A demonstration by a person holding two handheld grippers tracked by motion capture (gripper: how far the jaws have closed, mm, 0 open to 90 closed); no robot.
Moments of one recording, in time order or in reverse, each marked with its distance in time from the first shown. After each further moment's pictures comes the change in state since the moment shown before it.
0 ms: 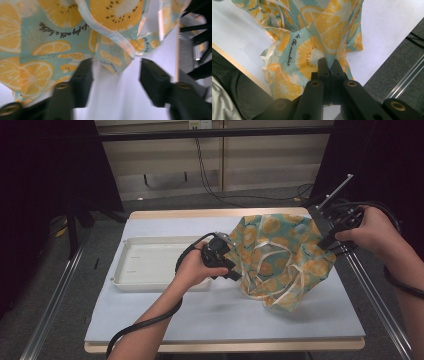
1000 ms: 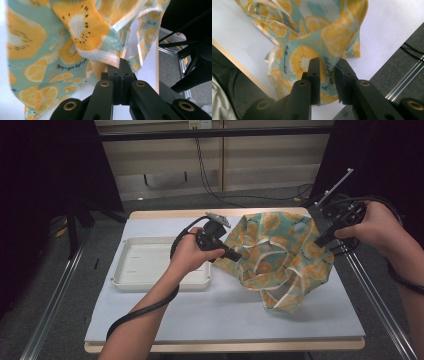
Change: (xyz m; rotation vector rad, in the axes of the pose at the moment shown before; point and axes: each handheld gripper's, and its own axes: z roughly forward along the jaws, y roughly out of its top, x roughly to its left) left arm 0.003 0.026 -0.052 -0.148 -0.092 -0.015; right arm 0.011 0.006 -0.015 -0.039 -0.016 -0.058
